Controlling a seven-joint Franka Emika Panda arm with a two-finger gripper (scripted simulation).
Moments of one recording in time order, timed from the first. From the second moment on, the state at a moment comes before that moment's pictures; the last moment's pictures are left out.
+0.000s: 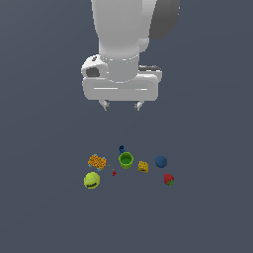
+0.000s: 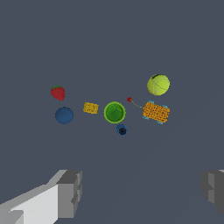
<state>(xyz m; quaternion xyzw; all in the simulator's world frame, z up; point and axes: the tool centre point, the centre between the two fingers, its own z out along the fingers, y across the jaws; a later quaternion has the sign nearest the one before) 0.004 -0.014 0.328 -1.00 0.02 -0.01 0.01</state>
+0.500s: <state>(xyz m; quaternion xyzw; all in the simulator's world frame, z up) 0.008 -0.006 0.342 -1.00 0.03 -0.02 0.01</state>
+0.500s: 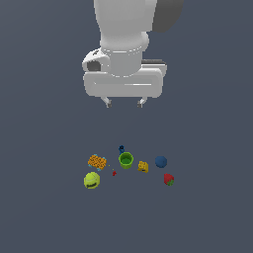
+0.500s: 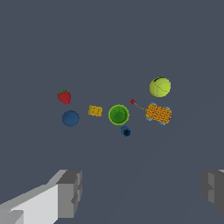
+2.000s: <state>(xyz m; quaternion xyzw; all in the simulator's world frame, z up) 0.053 -0.006 0.192 -0.98 -0.21 -0.01 0.00</state>
